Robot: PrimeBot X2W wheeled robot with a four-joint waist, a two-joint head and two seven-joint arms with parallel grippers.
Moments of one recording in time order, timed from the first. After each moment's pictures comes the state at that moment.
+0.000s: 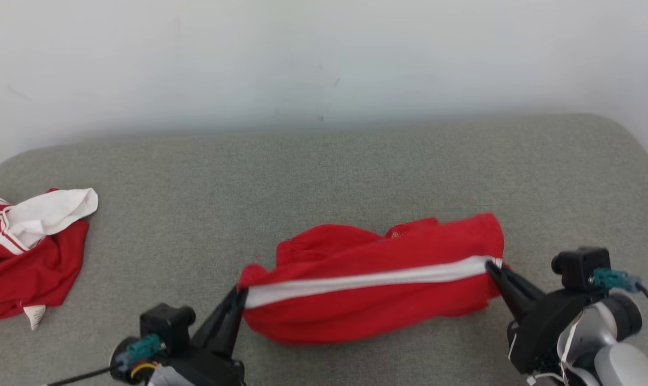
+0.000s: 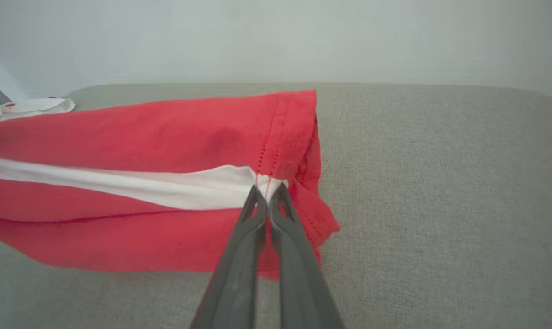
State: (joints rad) left arm -0.32 0.39 -0.66 0.25 -0.75 0.04 -0.18; right arm -0.21 -0.37 0.26 0.15 0.53 0.13 0.28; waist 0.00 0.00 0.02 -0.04
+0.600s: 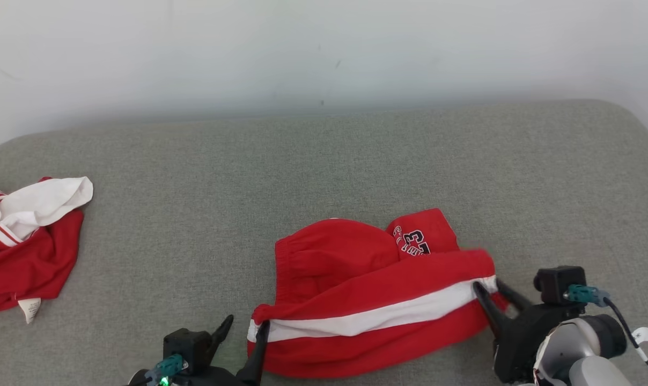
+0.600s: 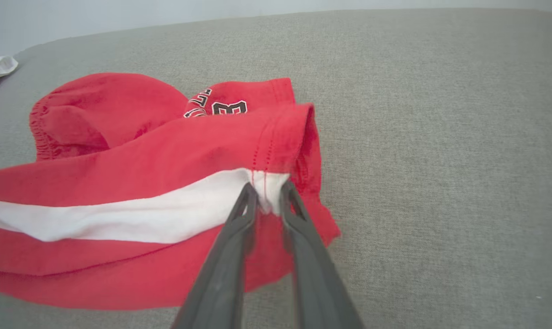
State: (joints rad) left arm -0.29 0.31 -0.71 0.42 -0.76 0.07 -0.18; right arm -0.19 -0.24 0.20 0.28 0.38 0.13 0.28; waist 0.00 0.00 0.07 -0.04
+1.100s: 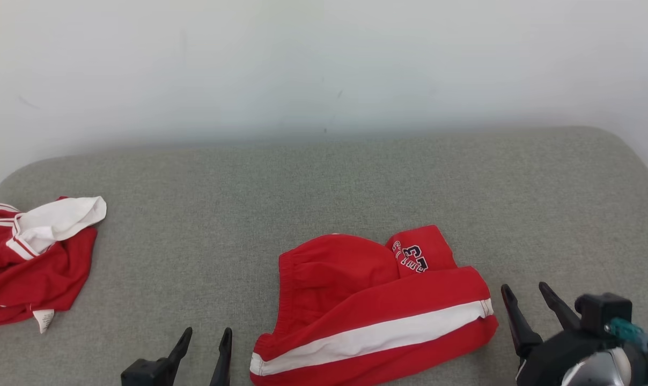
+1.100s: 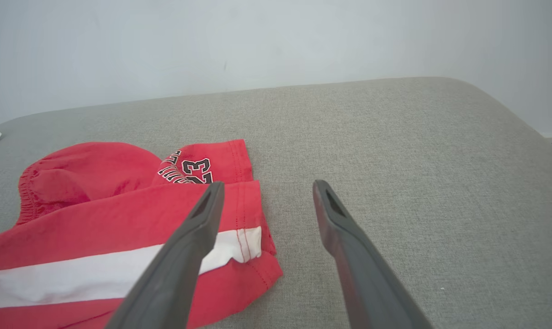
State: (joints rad) left arm -0.16 0.36 -0.60 0.30 -0.72 0.14 -0.26; right arm -0.10 -0.19 0.05 0.25 0.29 0.13 0.11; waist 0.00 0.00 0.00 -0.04
